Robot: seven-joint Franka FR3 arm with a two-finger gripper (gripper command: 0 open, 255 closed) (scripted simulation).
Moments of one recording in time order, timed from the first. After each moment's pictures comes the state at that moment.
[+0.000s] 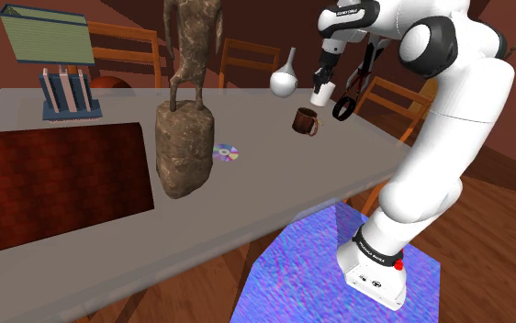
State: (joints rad) arm -0.39 0.22 -0.32 -1.61 0.03 1.83 -0.53
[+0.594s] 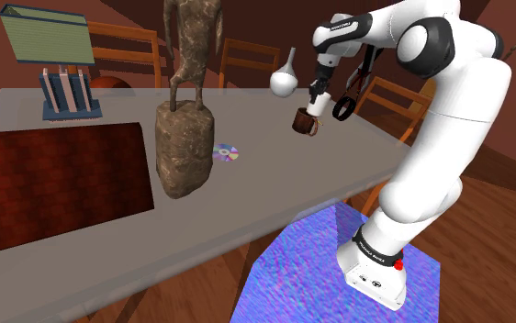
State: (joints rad) arm -0.39 0.24 -0.32 -1.72 0.03 1.95 -0.53
